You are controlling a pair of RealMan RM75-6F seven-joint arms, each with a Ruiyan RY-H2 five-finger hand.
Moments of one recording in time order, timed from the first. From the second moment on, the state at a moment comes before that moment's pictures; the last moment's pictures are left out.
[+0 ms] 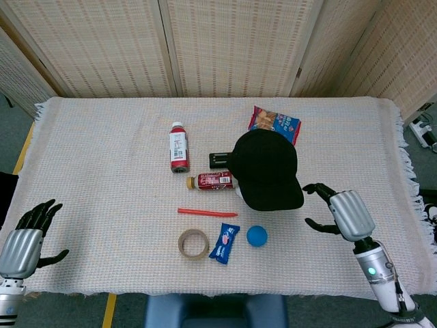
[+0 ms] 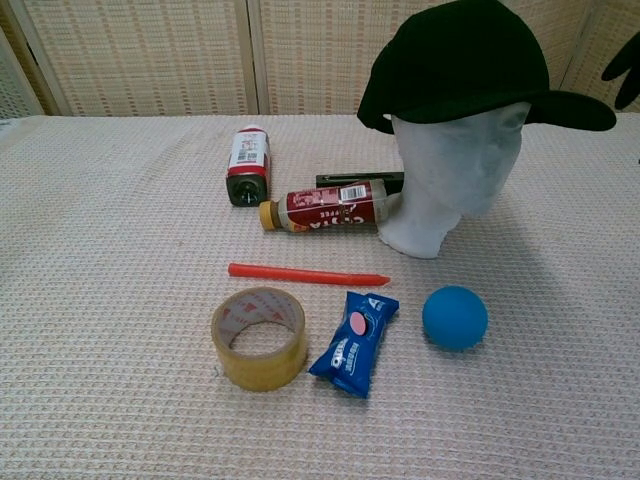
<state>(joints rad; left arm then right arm) -0.13 -1.10 -0.04 -1.70 1.50 1.44 0.10 0.31 -1.14 0.16 -1.80 -1.54 1.29 -0.01</state>
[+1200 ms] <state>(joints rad) -0.14 -1.08 -0.04 -1.71 1.47 1.42 0.08 0.43 -1.46 0.28 -1.59 -1.47 1.42 -0.05</state>
